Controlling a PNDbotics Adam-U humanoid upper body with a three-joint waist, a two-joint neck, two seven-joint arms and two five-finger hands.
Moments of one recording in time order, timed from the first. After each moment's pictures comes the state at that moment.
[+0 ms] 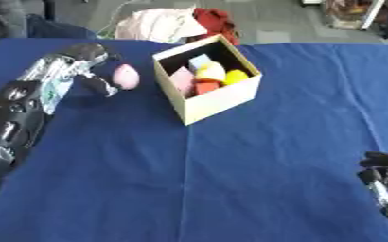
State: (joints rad) left arm -0.81 0.64 -0.15 -0.93 -0.97 -0.06 -0.34; right arm -0.13 -0.27 0.14 -1.69 0.11 -0.10 0.12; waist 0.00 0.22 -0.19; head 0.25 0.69
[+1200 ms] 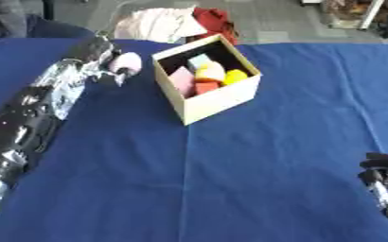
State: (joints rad) left arm -0.83 0.66 -0.15 -1.11 -0.86 -0.05 -0.16; right arm -0.13 -0.27 0.14 -1.68 0.11 -0.10 0.12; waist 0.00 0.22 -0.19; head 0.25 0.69
